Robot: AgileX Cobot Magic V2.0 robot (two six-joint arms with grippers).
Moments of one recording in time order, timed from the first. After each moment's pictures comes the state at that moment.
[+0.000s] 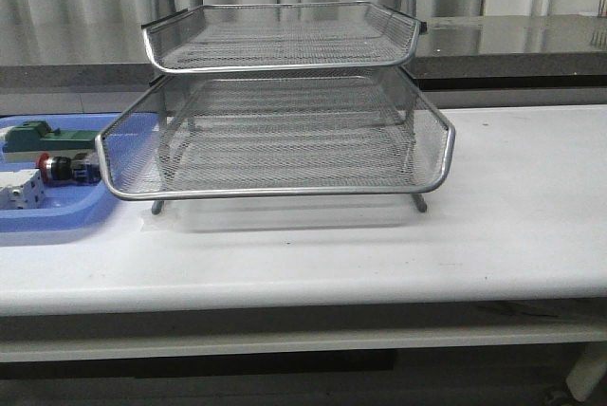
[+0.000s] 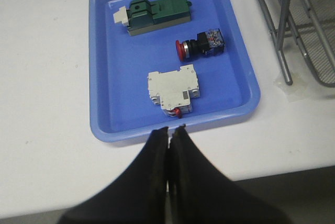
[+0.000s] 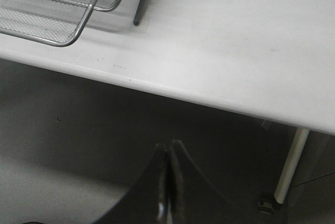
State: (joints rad) left arm -0.03 1.13 -1.08 0.13 0.80 0.10; right arm 0.13 0.46 -0.64 0.06 0.88 -0.15
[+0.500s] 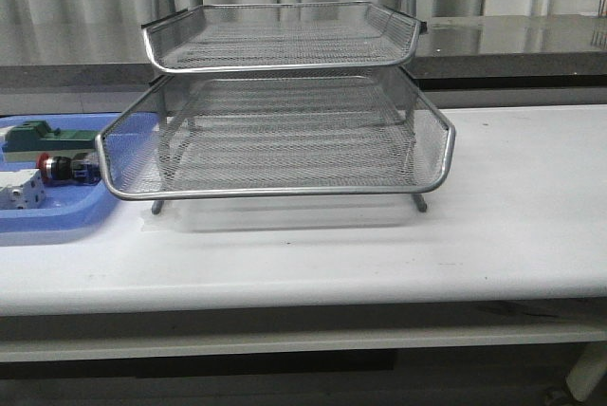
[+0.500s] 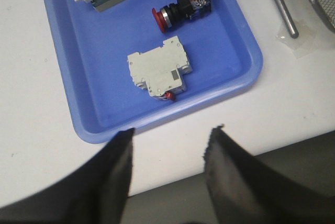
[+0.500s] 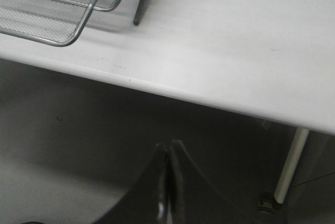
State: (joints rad) left arm -0.03 1.32 -1.15 0.10 0.85 0.26; right arm 0.13 0.46 -0.64 0.06 0.88 -0.16
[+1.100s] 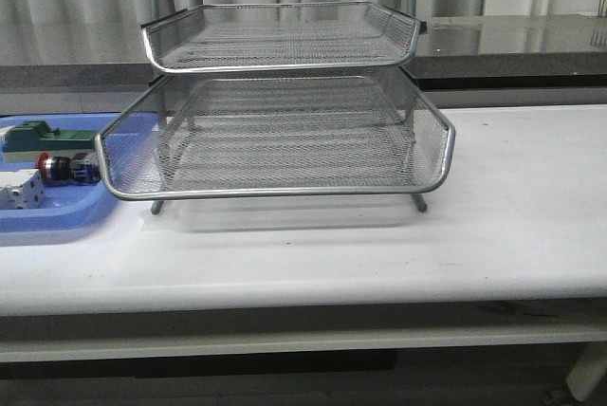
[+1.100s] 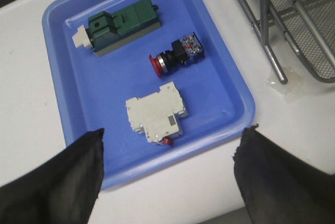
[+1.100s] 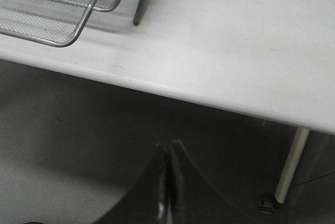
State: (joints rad) left arm -0.03 1.36 -1.21 0.01 0.74 0.34; right arm 0.13 0.46 -0.64 0.06 0.89 -0.15
